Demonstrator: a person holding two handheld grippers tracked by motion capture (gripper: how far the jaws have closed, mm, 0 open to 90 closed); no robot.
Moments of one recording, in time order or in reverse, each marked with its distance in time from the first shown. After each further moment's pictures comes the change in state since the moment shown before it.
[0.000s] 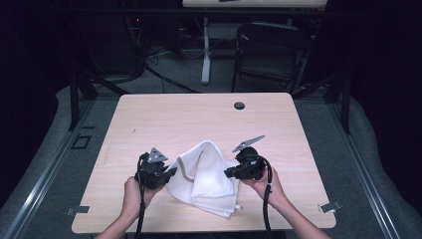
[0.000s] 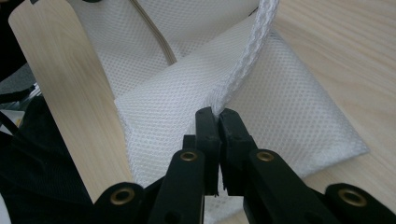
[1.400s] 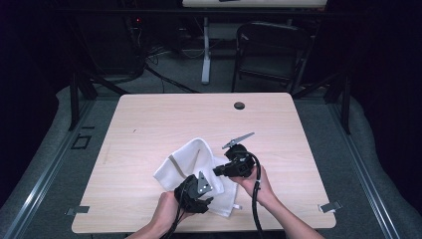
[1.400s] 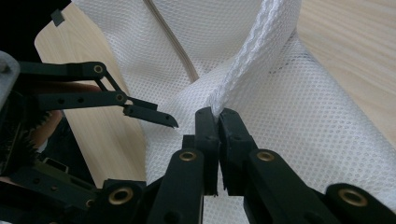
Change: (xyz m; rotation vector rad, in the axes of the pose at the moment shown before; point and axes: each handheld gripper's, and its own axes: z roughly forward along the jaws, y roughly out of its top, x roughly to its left) left arm -0.103 -0.001 0.050 0.083 -0.064 0.372; right arm 0.012 0.019 0.017 -0.017 0.056 0.036
